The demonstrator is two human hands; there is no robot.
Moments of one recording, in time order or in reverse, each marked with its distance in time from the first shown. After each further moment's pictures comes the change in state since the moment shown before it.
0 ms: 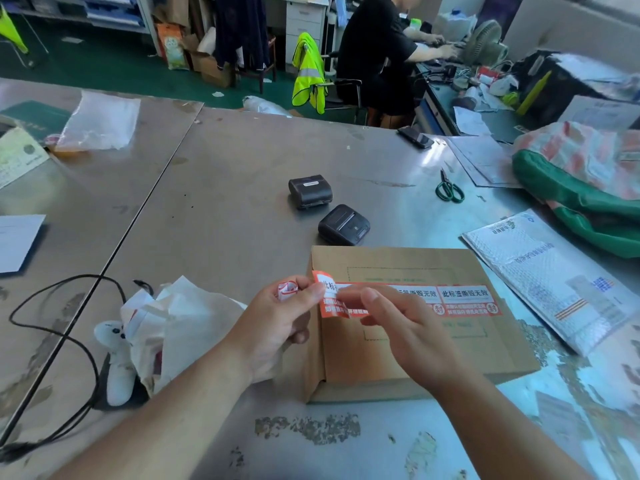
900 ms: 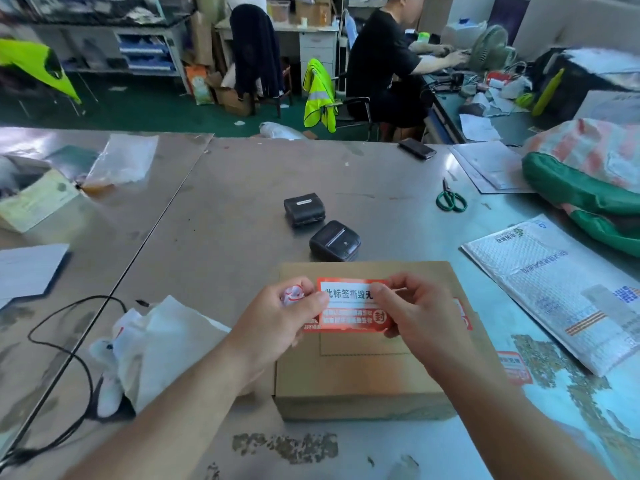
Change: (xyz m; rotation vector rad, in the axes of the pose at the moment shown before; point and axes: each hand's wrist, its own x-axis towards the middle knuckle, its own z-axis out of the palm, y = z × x) left_hand 0.008 0.014 0.076 0.469 0.080 0.118; right_hand 0.006 0.009 -0.082 0.095 0.262 0.211
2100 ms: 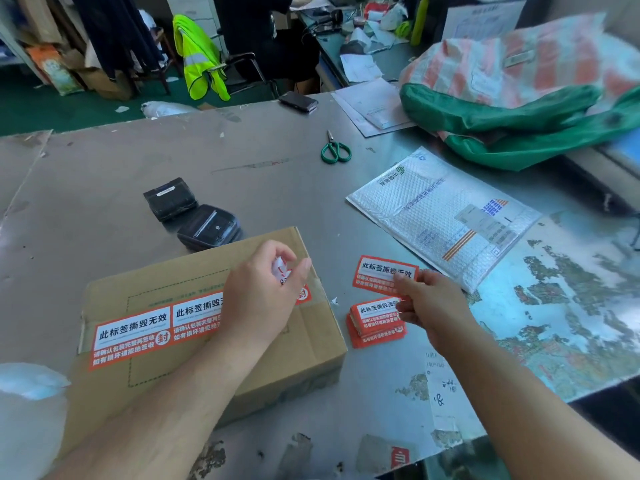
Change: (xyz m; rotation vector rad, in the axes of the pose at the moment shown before) left_hand 0.083 -0.020 0.202 0.701 0.242 0.354; right_hand 0.032 0.161 -0.202 0.223 0.358 0.443
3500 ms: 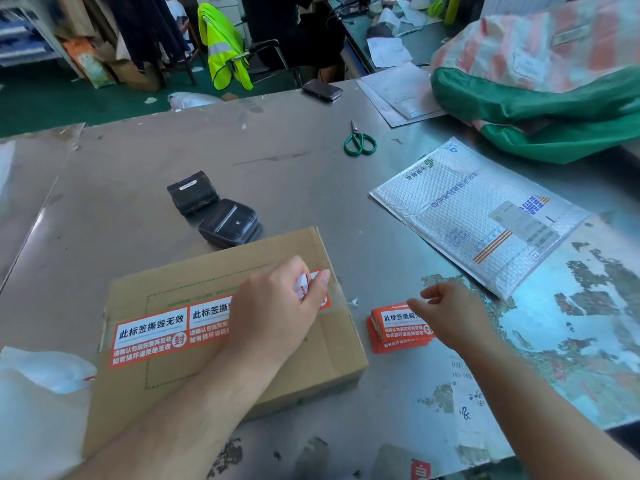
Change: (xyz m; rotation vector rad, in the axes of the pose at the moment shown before) left_hand -0.004 -0.005 -0.004 0.217 0.016 0.126; right_hand 0.027 0.015 0.002 -0.755 0.022 -0.137
